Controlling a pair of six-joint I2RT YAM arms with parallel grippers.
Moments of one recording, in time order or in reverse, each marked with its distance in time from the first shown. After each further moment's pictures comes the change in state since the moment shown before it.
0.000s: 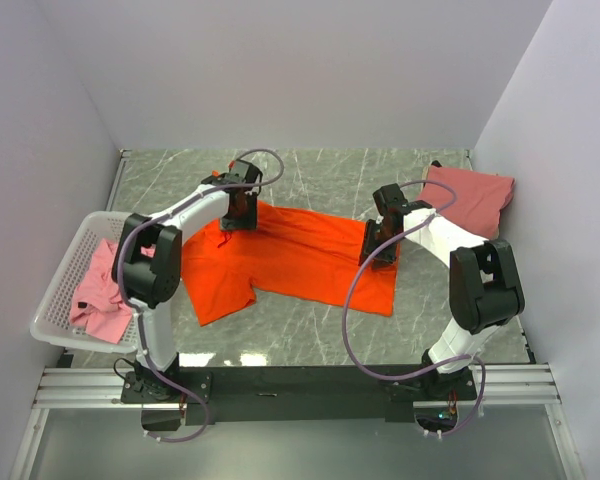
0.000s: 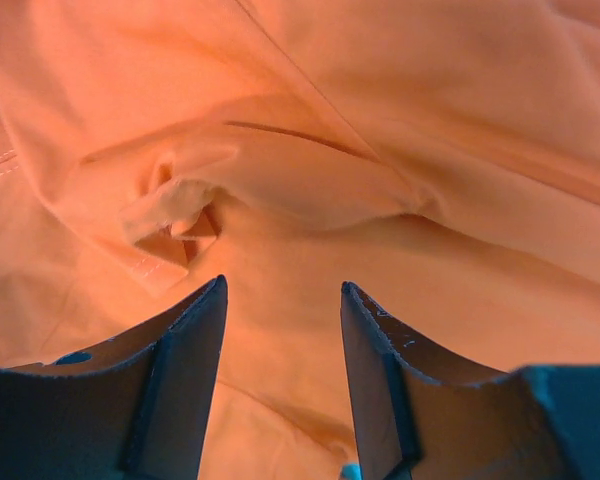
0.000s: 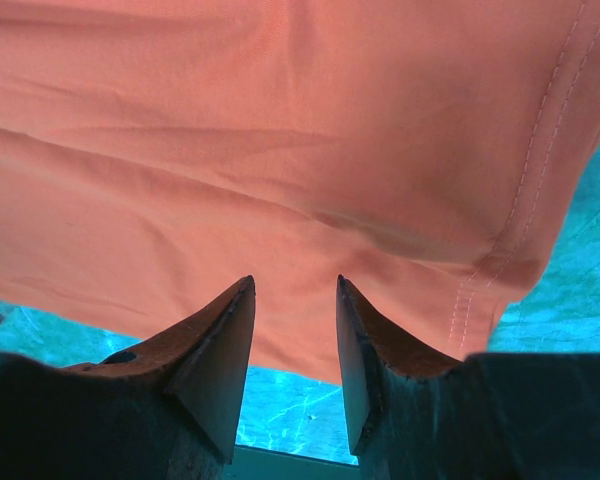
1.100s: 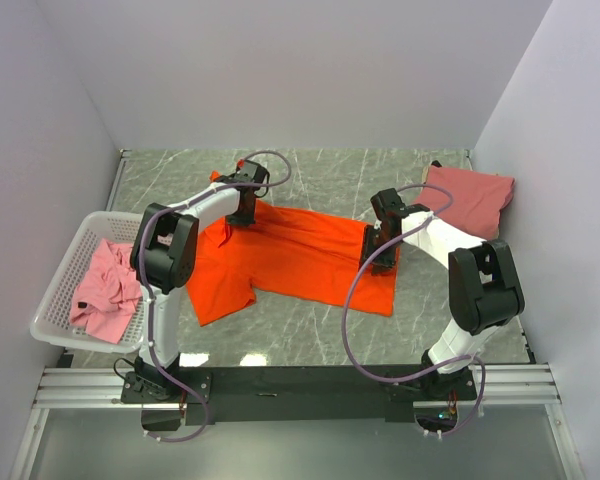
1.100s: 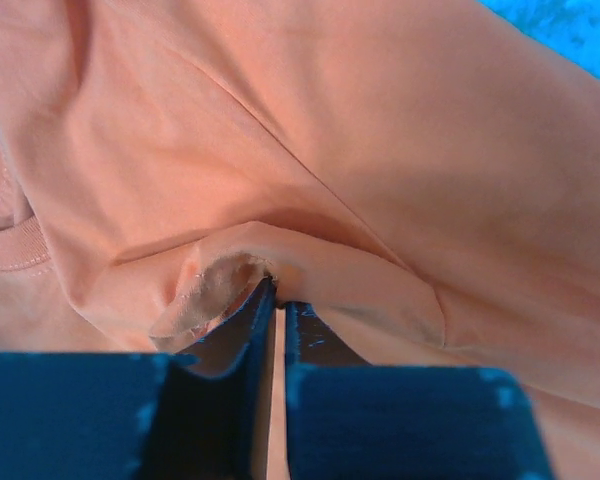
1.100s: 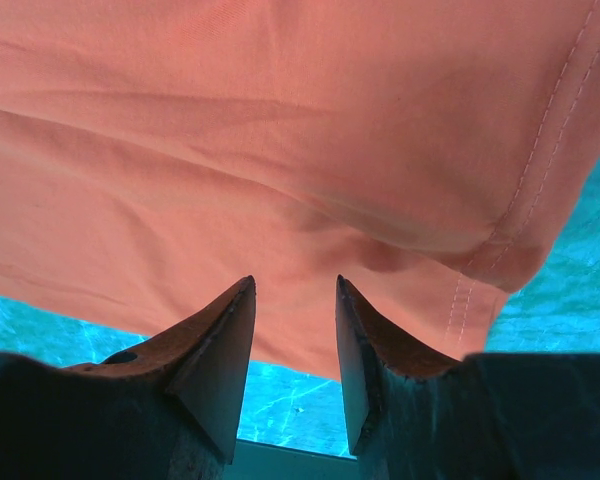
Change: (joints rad) left arm 0.000 0.176 0.100 0.063 -0.152 0.085; right arm 0.016 -0.004 -0.031 -0.005 -0.001 -0.019
